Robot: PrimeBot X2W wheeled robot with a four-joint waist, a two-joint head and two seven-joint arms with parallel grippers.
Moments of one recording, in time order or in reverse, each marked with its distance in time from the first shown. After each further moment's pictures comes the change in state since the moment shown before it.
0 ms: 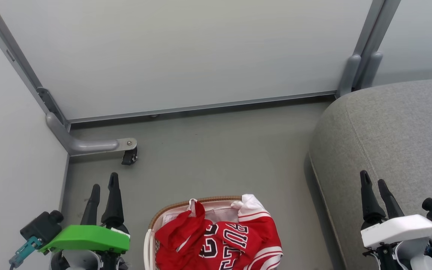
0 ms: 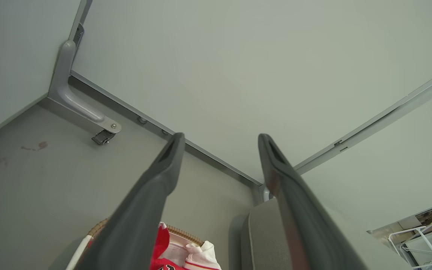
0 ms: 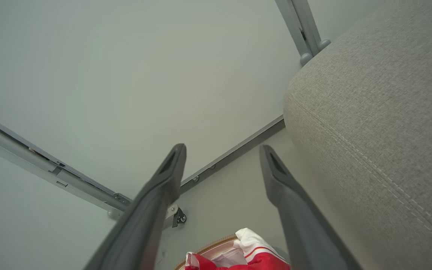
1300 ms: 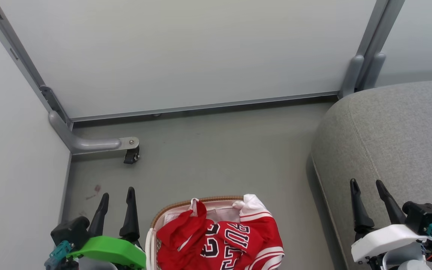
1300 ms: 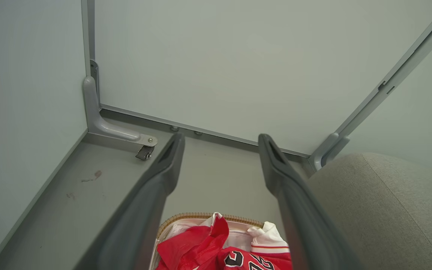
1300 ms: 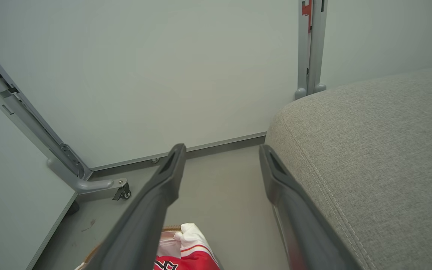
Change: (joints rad) left arm 0.006 0.004 -0.051 0.106 0.350 -0.001 -0.097; right arm 0.019 -0.005 0.019 0.022 -0.417 0.000 -0.096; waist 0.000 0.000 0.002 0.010
